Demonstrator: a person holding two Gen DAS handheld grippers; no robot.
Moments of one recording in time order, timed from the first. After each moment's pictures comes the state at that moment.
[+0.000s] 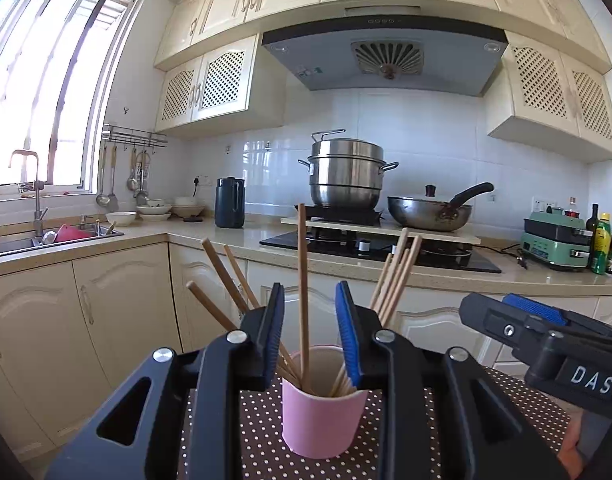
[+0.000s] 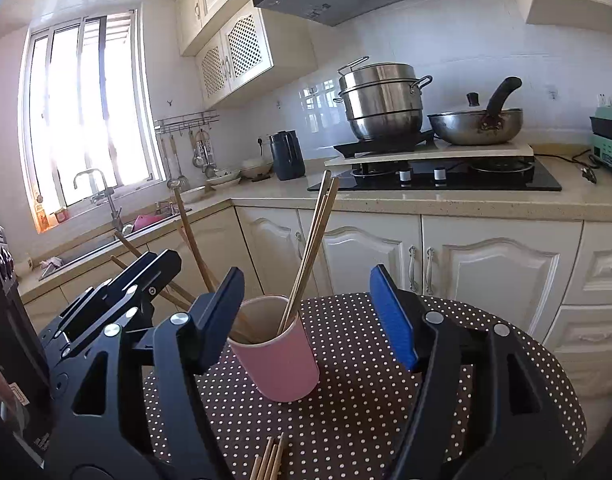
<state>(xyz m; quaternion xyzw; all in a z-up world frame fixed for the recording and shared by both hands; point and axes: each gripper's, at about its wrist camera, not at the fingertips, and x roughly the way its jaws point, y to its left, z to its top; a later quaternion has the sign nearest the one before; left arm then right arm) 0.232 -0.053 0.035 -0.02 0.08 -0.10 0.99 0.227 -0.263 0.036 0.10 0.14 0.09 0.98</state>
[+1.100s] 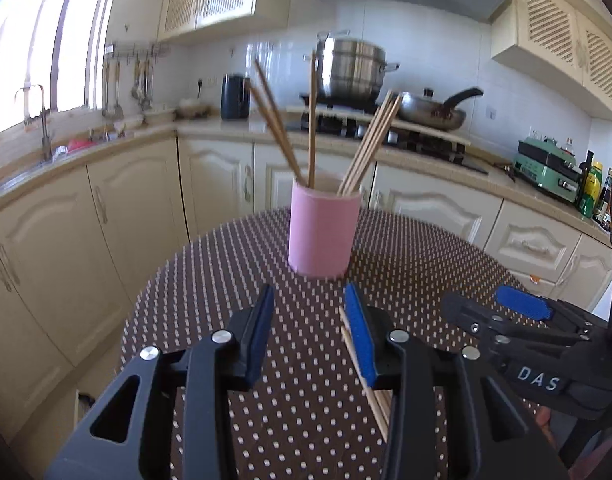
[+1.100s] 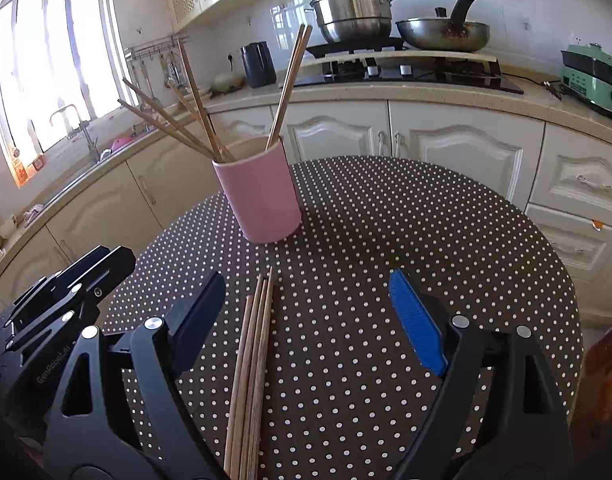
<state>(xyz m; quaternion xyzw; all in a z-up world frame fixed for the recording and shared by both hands) 0.148 -0.024 -0.036 -0.02 0.28 -0.10 0.96 0.167 -0.238 -0.051 0.09 0.31 0.06 0.94</state>
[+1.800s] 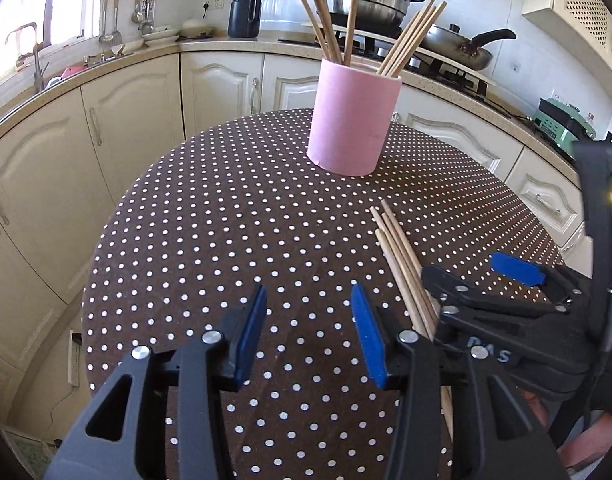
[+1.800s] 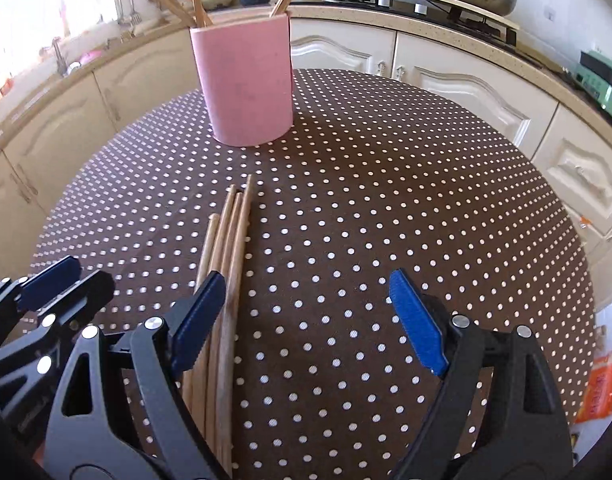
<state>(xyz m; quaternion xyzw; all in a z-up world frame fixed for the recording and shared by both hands) 0.162 -0.006 -0.097 -0.03 0.39 -0.10 0.91 0.205 -0.195 -0.113 0.00 0.42 0.02 0.91</state>
